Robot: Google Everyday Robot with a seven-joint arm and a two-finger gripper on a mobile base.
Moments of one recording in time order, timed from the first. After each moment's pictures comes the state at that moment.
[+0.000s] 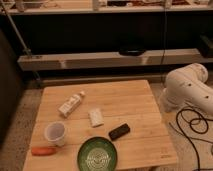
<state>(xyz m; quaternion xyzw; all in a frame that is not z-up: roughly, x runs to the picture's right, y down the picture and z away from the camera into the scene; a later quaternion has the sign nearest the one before) 0.285 0.105 0.684 -0.28 0.02 0.02 0.96</state>
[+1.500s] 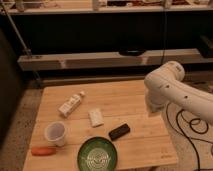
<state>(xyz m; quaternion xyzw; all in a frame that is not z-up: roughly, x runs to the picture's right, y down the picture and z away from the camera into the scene) 0.220 0.104 0.675 -0.28 0.01 -0.06 0.96</state>
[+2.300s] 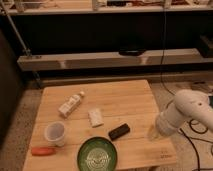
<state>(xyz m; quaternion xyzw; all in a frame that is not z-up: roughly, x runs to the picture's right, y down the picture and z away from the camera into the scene) 0.216 0.240 0.676 -0.37 -0.23 -0.09 0.90</state>
